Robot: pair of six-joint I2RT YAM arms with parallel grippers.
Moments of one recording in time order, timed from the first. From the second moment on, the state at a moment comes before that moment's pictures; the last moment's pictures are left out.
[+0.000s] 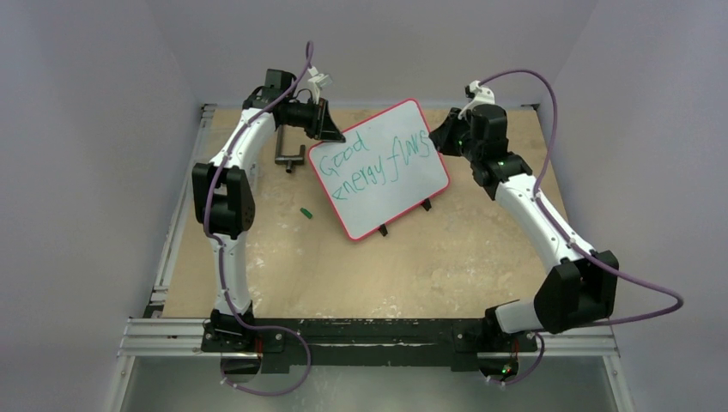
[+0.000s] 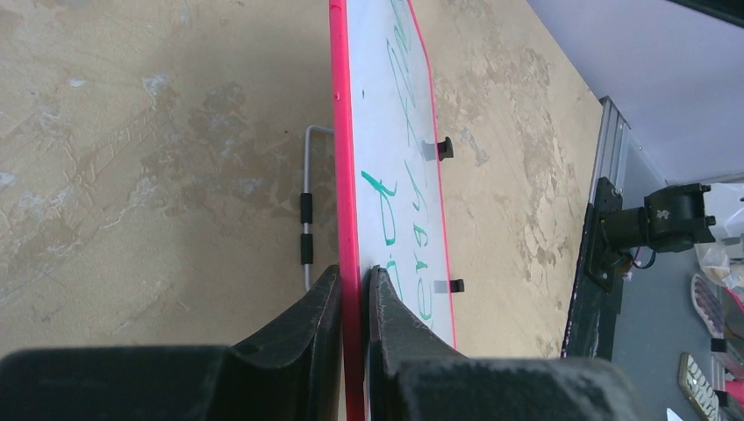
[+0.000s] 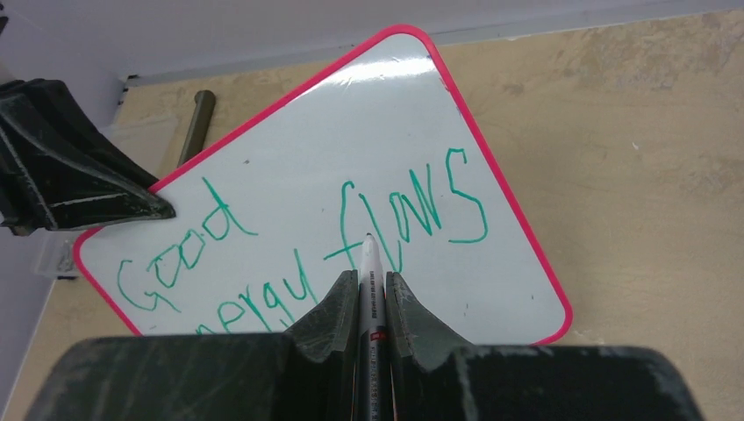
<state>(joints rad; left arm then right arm) -0.17 2.18 2.03 -0.68 1.03 0.13 0.27 1.43 1.24 -0.19 -0.04 0.39</state>
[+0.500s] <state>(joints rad) -0.17 2.16 1.99 -0.69 1.02 0.17 0.27 1.32 1.12 -0.17 -0.13 0.45</state>
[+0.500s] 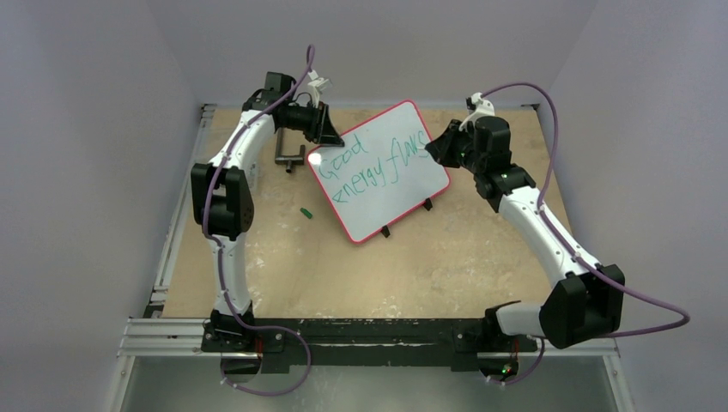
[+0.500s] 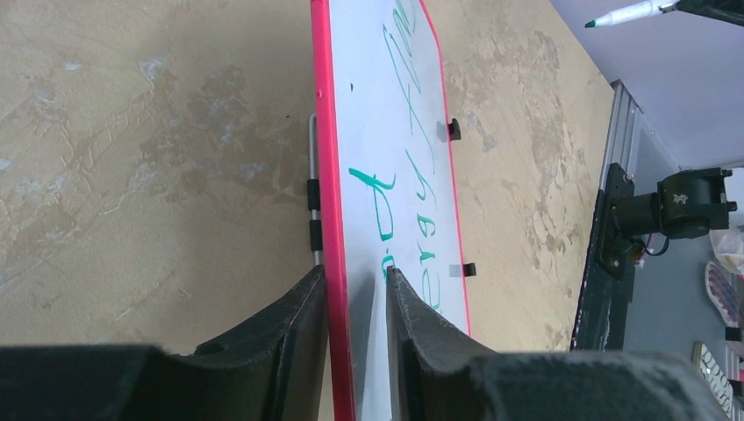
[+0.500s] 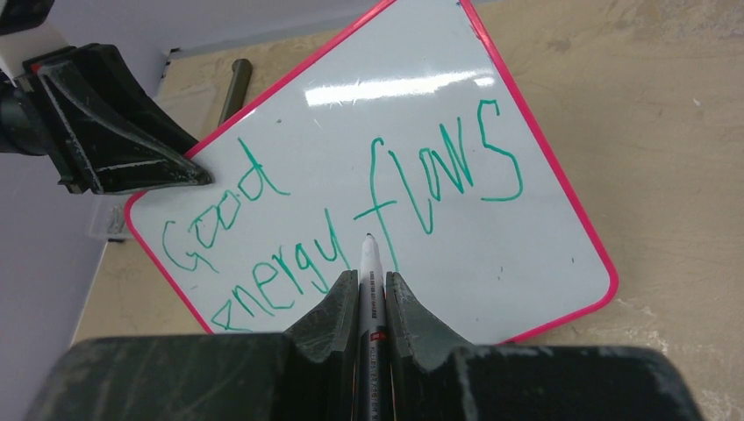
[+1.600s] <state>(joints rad) -0.14 2.13 1.93 -0.63 0.99 0.13 0.27 1.30 1.11 -0.15 -0.15 0.46</state>
